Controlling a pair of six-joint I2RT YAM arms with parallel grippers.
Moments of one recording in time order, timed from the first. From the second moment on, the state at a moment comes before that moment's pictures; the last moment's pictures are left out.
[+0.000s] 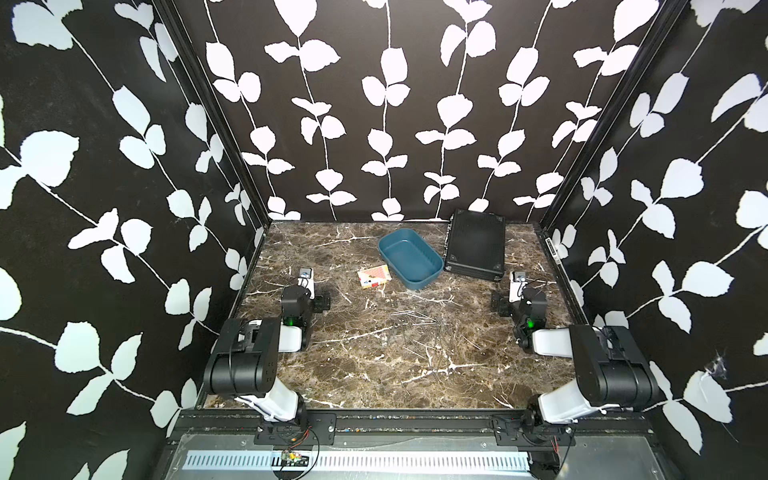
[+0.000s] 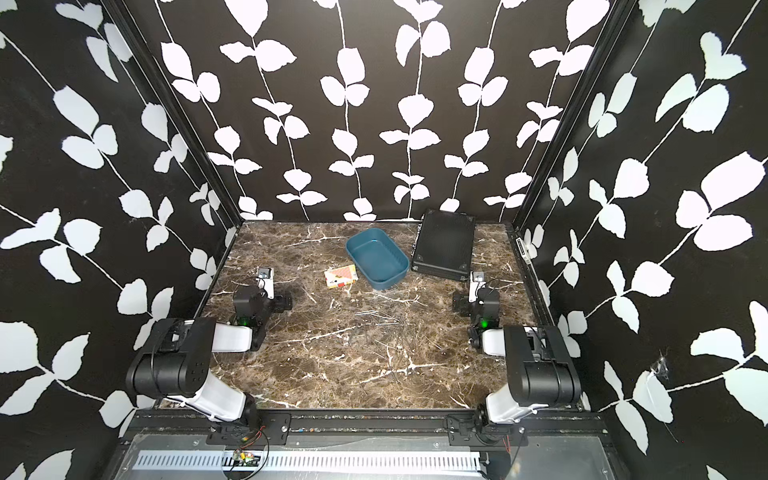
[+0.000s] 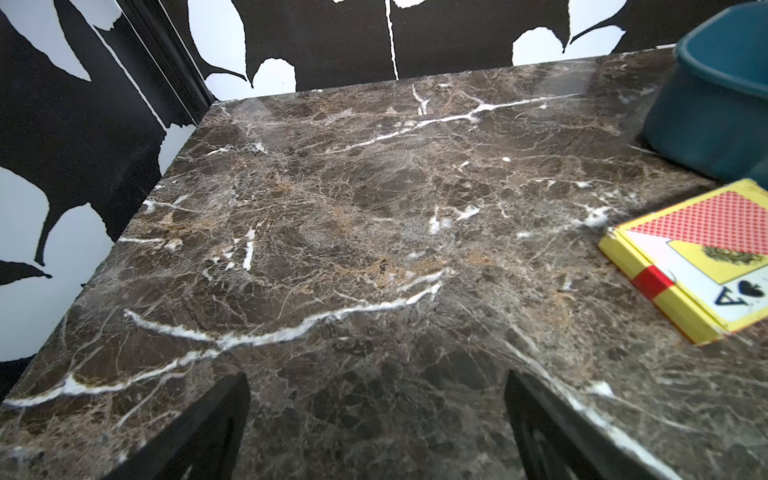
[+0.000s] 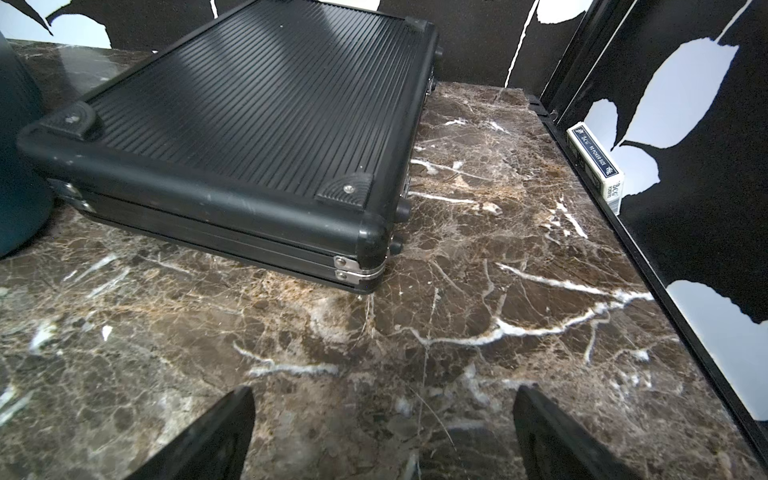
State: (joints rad) left arm -0.02 1.57 0.39 0.78 -0.02 0.12; right arm 0.00 1.53 0.38 0.70 0.01 -0.09
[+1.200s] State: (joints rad) left arm -0.02 1.57 0.39 0.78 -0.02 0.12; right arm 0.00 1.52 0.41 0.63 0.03 -0.08
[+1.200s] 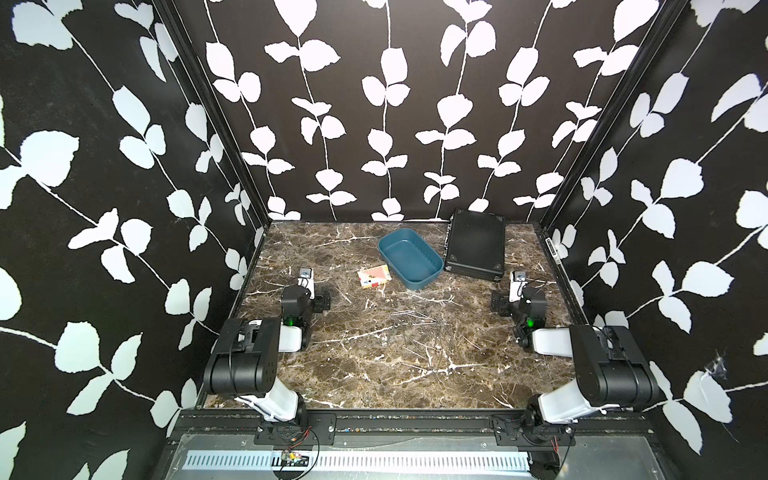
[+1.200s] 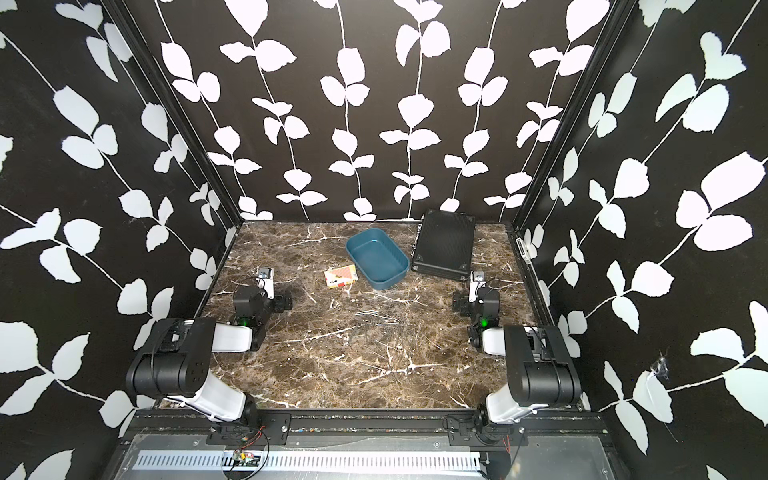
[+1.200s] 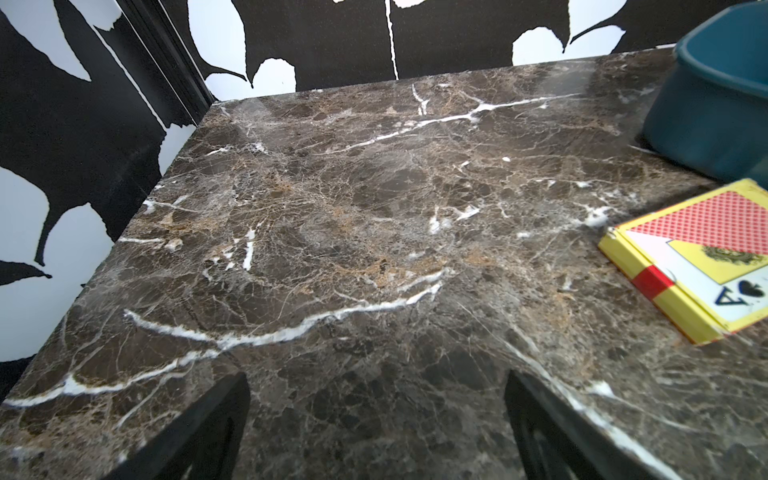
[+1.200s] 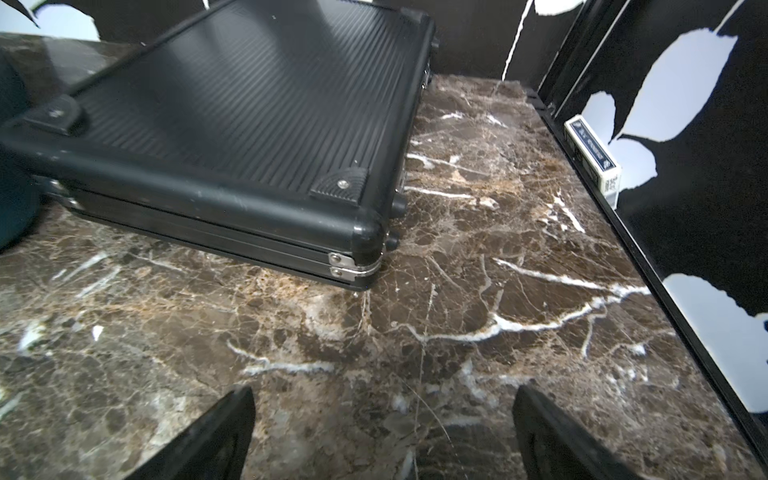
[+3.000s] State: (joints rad) left arm -0.60 1.31 0.93 -0.66 0.24 -0.30; right arm 0.46 1.51 0.97 -1.01 -0.10 0.15
